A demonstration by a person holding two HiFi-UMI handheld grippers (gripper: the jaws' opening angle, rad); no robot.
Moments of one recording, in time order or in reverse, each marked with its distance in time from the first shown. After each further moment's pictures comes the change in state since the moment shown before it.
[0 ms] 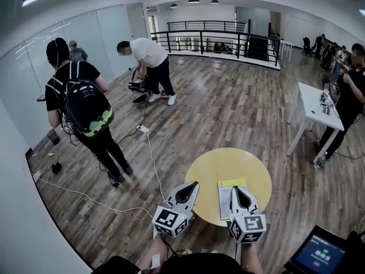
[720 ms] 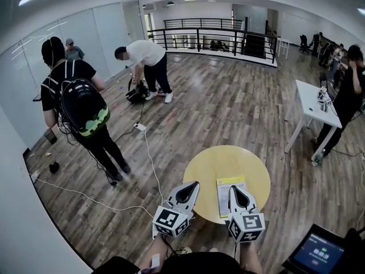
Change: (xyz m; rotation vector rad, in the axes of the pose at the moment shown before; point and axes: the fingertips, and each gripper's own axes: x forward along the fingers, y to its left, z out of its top) left arm 0.003 -0.009 -0.001 -0.022 0.001 -0.017; right arm -0.003 0.000 -0.003 0.004 0.026 -0.002
